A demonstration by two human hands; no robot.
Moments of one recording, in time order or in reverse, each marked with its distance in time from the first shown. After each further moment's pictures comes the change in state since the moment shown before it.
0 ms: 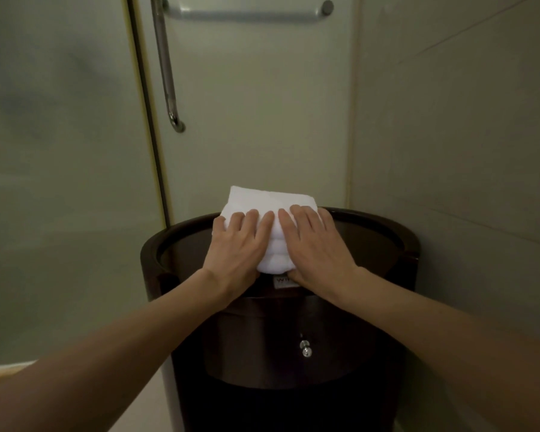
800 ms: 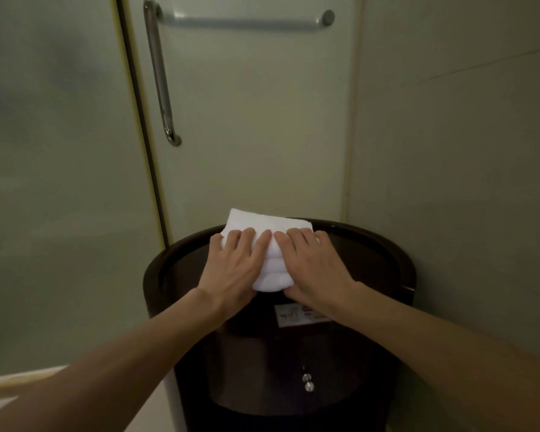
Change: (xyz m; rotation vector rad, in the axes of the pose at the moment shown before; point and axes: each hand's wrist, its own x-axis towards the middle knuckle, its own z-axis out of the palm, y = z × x) left_hand 0.025 -0.033 -0.022 -0.135 -0.107 0.057; right_hand 0.036 0.012 -0.037 0.112 -0.123 -0.019
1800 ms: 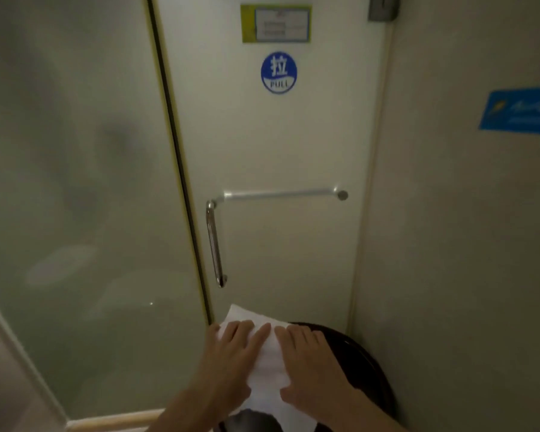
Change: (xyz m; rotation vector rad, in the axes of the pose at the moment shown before) left_hand 0.130 -0.173 -0.378 -0.234 -0.357 -0.005; right_hand 0.165 0.067 -0.360 0.308 -0.341 -0.048
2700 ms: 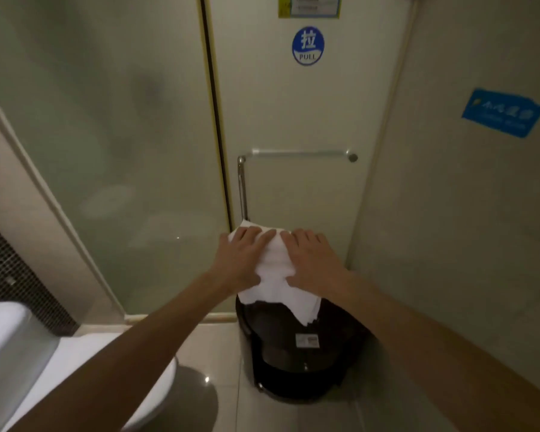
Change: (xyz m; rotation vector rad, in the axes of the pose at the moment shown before) left_hand -0.073 0.000 -0.126 -0.010 0.020 -0.107; right_hand -0.051 -0.052 -0.139 -0.117 0.086 -0.082
